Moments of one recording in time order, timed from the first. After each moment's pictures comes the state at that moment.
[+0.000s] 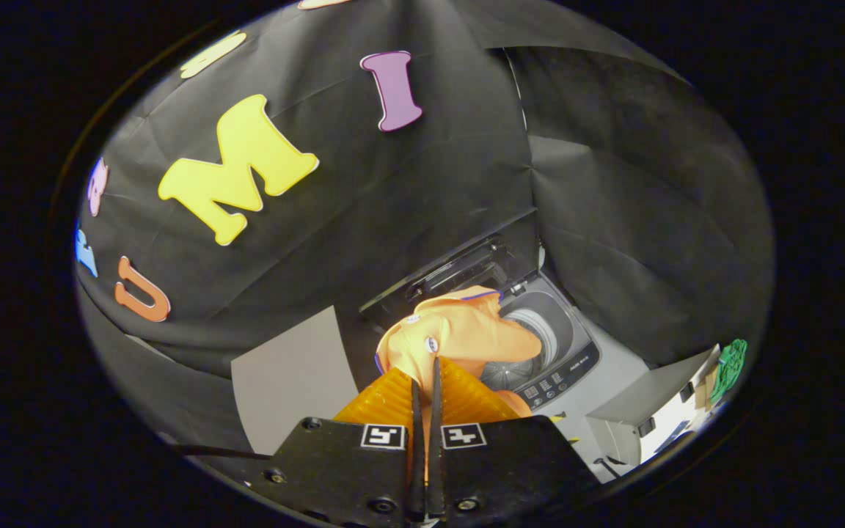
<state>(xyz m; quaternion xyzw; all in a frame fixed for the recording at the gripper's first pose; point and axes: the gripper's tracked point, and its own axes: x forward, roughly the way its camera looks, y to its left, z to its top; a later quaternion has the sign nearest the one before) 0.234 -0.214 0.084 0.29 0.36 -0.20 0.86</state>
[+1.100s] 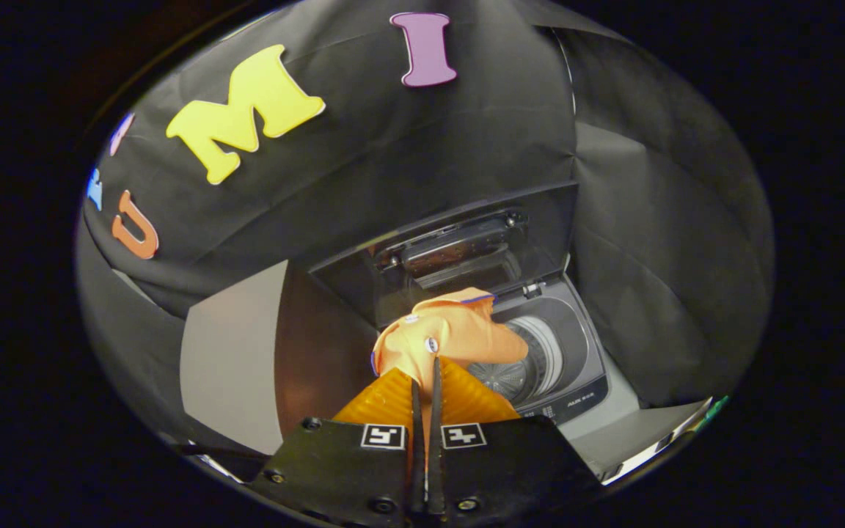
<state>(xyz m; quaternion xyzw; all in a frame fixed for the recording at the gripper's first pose) 0.265 -0.249 -0.040 0.21 0.39 -0.12 0.89</state>
